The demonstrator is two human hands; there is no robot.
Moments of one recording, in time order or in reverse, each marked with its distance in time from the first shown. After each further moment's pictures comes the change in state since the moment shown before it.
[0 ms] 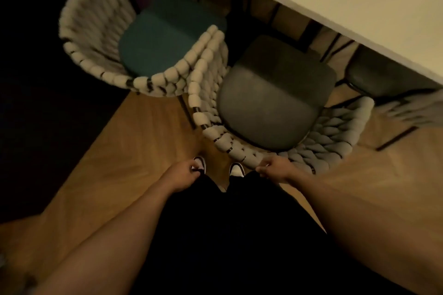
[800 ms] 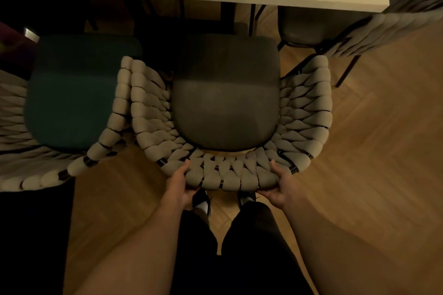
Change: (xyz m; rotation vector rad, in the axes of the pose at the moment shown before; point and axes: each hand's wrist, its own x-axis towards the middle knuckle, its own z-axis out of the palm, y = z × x) left_hand 0.152 0.054 -0.029 -1.310 -0.215 -0.497; right_hand 0.036 0.005 0.053 2.322 0.310 0.391
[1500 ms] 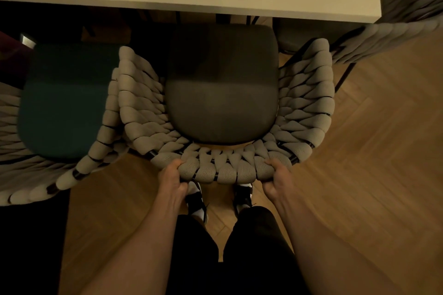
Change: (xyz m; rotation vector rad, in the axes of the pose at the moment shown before) left_hand -0.016 0.018 0.057 -0.175 0.078 0.241; right_hand -0.017 -0.033 0.043 0.088 0.021 -0.248
